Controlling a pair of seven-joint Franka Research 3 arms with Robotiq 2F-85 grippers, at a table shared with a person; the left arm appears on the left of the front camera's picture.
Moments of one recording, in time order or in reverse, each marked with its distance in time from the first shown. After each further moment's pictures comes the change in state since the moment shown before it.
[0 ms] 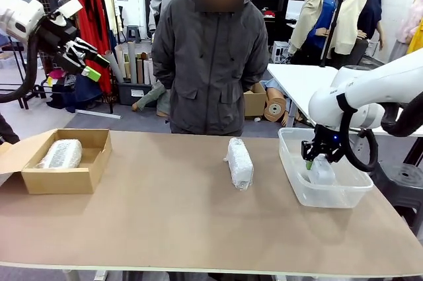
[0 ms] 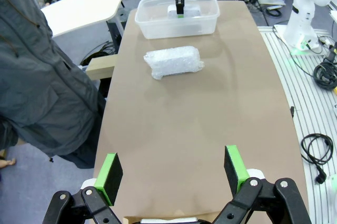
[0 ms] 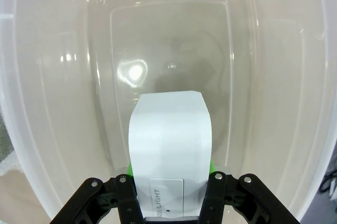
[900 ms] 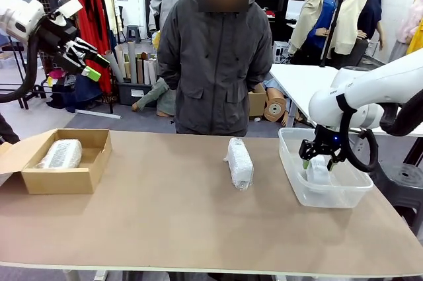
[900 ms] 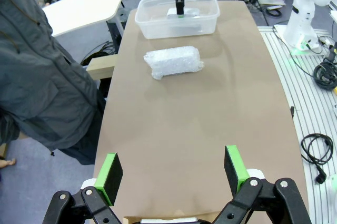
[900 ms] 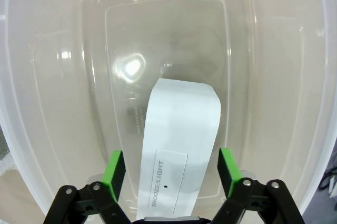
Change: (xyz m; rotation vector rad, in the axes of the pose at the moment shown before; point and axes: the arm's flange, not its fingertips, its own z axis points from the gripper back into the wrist) left arm 0.000 0.000 0.000 0.000 0.000 0.000; right arm 0.002 -0.002 0.000 -0.005 0.015 -0.002
